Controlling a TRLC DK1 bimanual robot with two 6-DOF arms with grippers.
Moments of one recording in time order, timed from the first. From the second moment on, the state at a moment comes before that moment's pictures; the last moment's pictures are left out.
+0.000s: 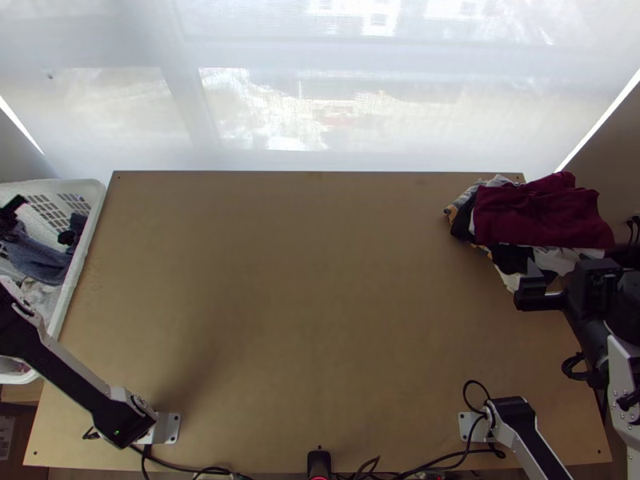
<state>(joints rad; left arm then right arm) 0.77 2.14 2.06 -0.78 -0.06 -0.21 0.11 0.68 1.16 -0.88 0.23 -0.18</state>
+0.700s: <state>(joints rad) 0.35 1.45 2.10 -0.89 0.16 -0.15 0.24 0.71 1.27 -0.83 0.23 -0.18</state>
